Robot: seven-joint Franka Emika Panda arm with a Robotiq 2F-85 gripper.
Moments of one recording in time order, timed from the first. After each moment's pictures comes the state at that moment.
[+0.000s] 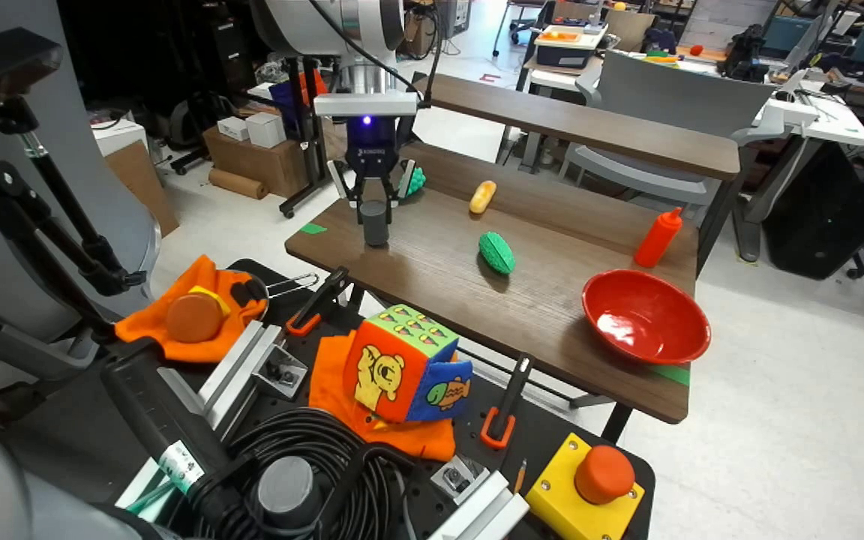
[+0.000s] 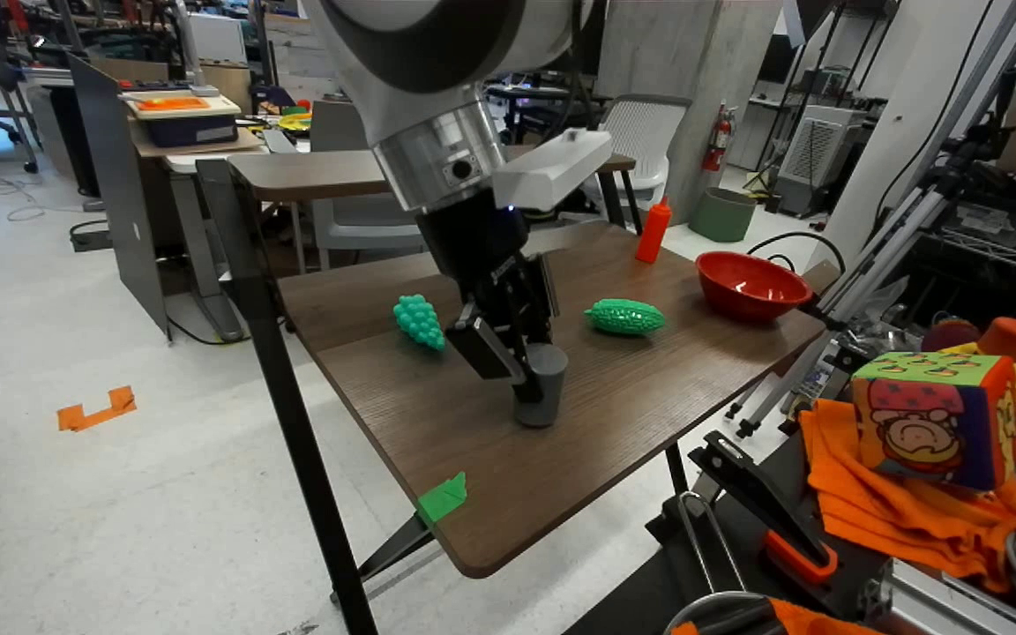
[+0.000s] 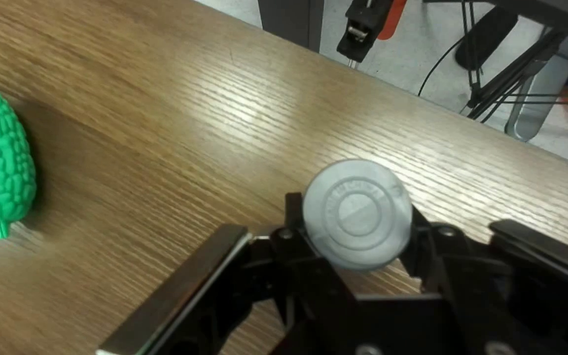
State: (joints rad) arm 0.30 0.80 0.14 -1.67 -0.25 1.93 0.03
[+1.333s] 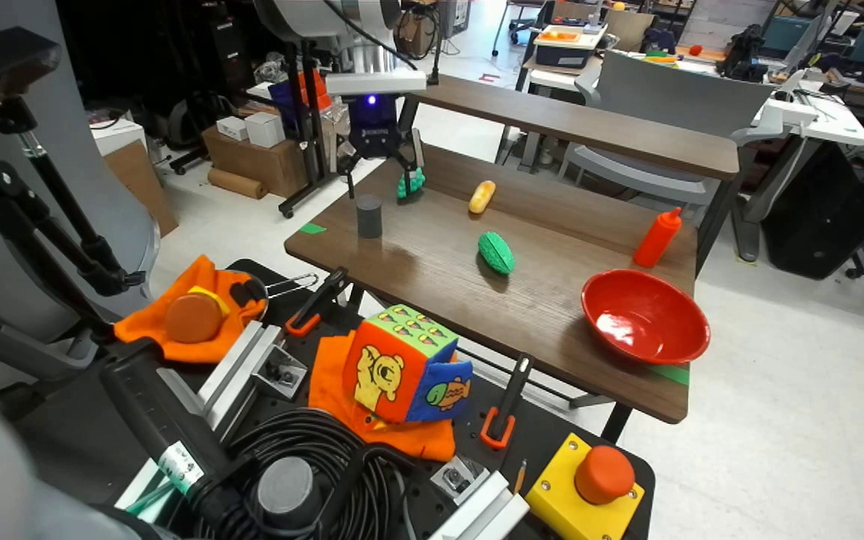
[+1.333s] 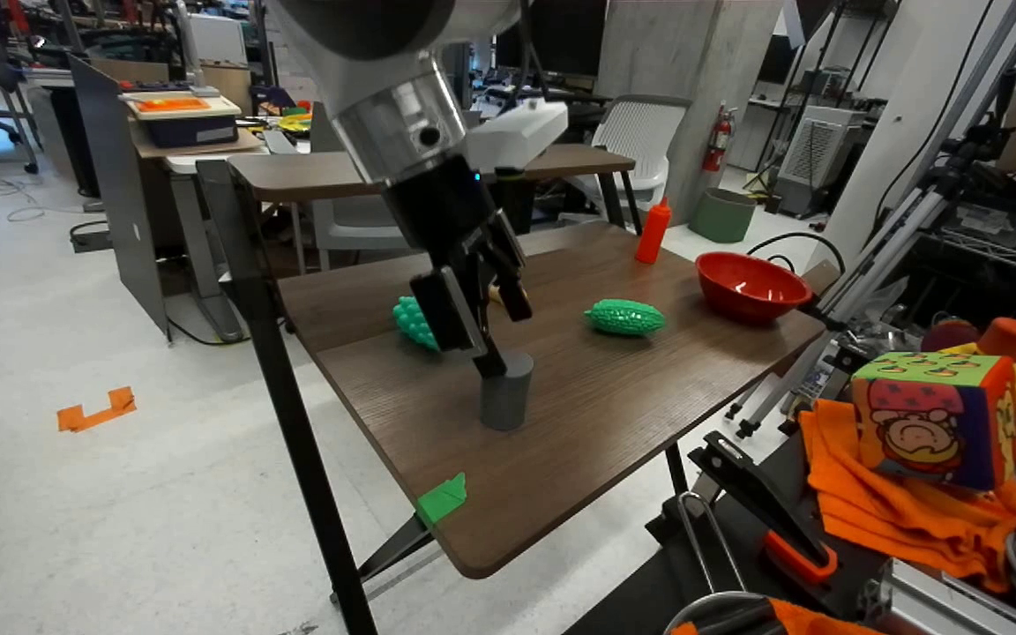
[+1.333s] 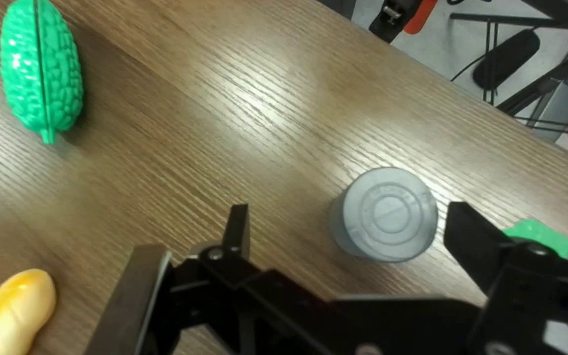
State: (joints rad) arm 0.32 0.83 0.14 -1.54 -0.29 1.85 -0.09
